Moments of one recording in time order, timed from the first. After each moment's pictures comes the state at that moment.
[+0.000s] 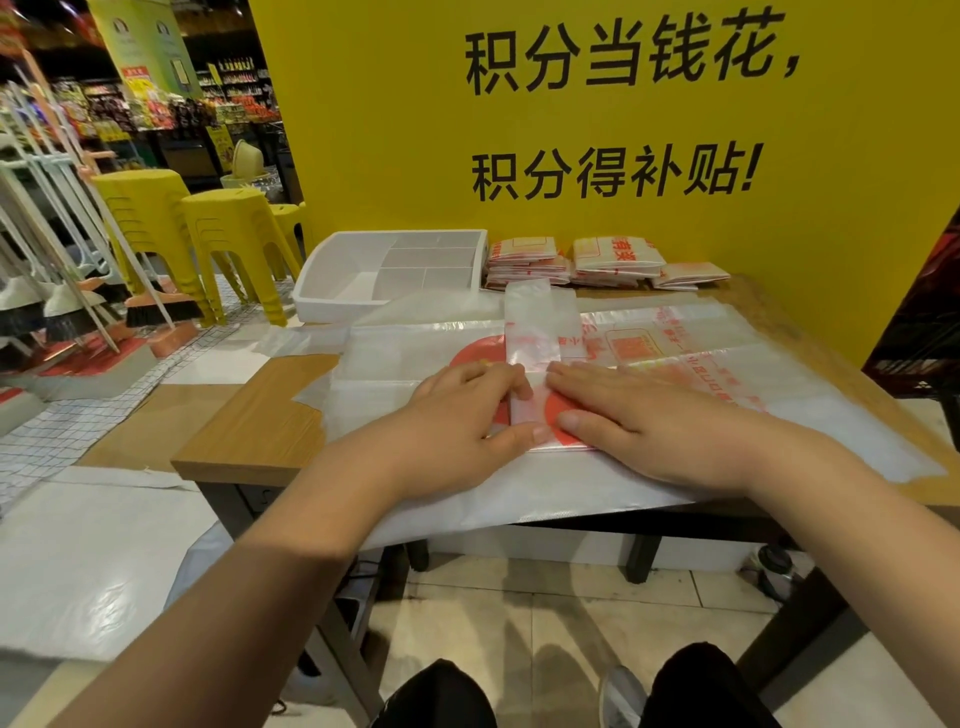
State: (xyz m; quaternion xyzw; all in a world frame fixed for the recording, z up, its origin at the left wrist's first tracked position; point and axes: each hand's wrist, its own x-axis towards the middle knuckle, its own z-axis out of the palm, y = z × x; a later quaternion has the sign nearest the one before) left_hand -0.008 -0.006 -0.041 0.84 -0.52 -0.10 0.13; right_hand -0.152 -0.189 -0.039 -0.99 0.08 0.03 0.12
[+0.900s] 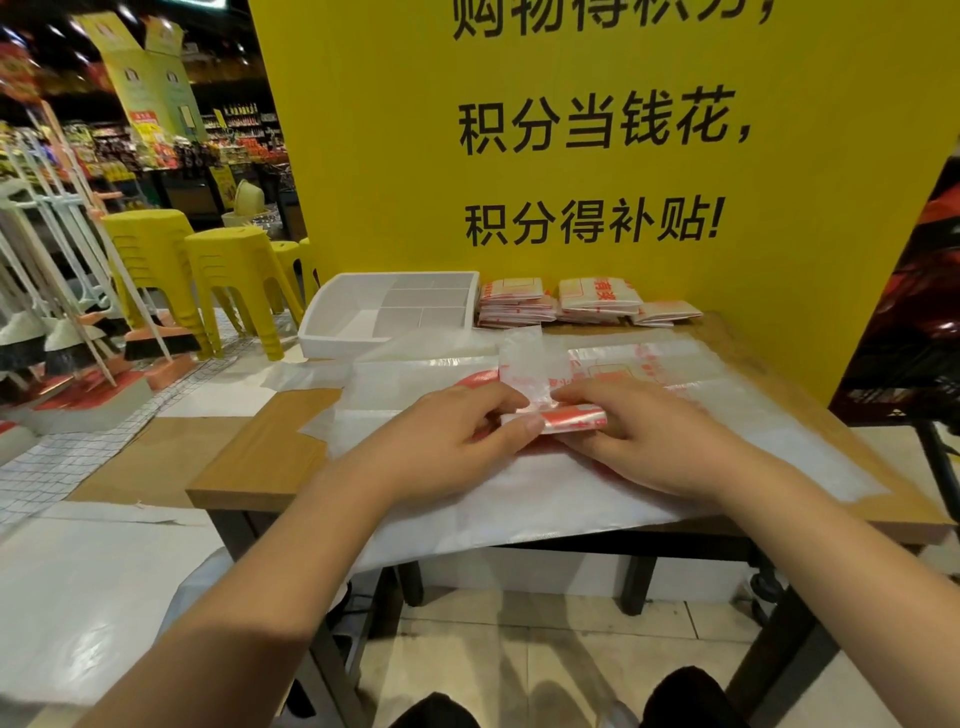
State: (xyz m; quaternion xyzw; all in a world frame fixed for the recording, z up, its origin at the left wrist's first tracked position) left_hand -0.012 -0.001 -0.024 0.80 -0.56 -0.06 0.22; right_hand -0.160 -0.191 -0.031 -0.98 0.08 -0.13 0.13
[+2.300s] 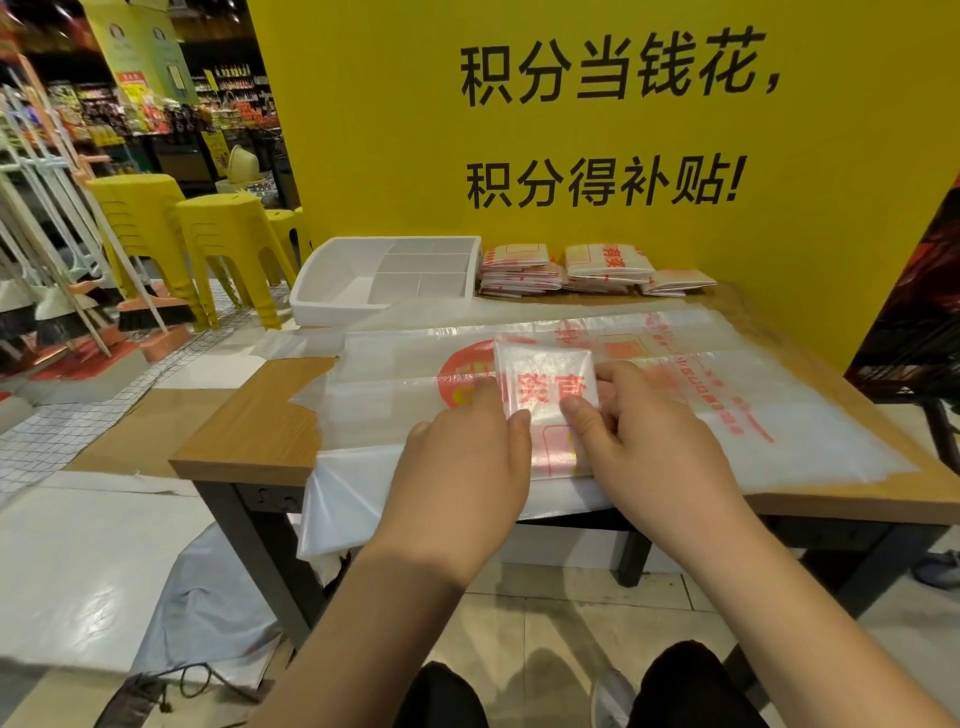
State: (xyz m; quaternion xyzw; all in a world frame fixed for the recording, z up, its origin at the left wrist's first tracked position) left_hand -0.072 0.002 -0.056 0.86 -0.42 0.07 0.28; right_hand -0.168 -0.135 -0.061 -0.90 0.25 -0.26 0.24
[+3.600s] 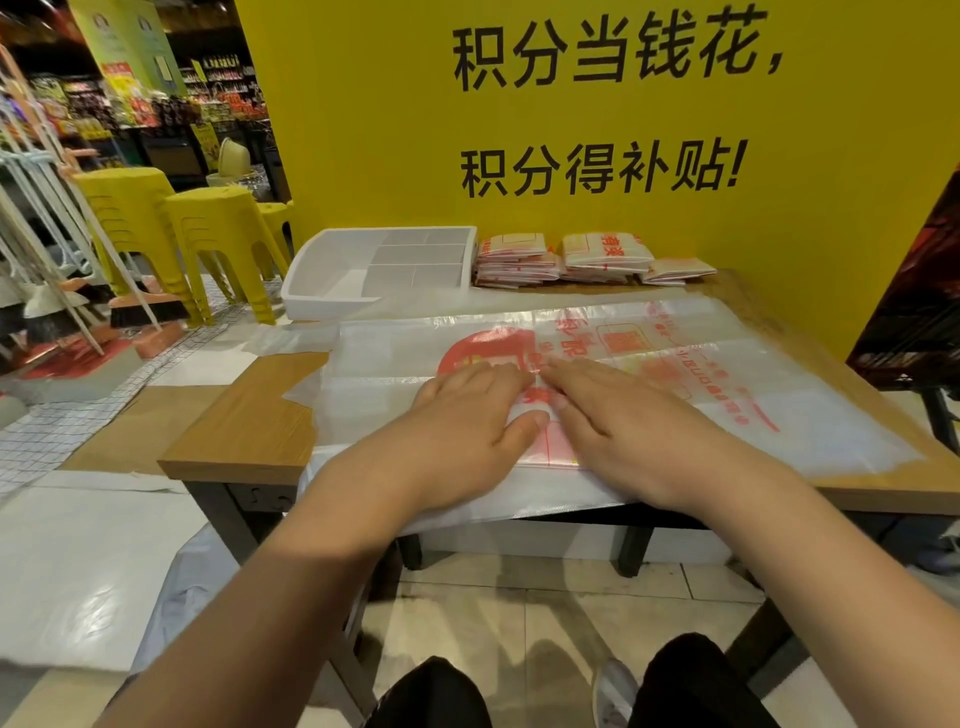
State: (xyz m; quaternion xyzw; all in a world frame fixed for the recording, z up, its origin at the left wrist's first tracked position) left_hand -0.029 -0.013 -0.045 0.84 -0.53 -0.06 0.10; right_hand -0.153 -0.154 -0.045 -0.98 0.14 -0.06 0.11
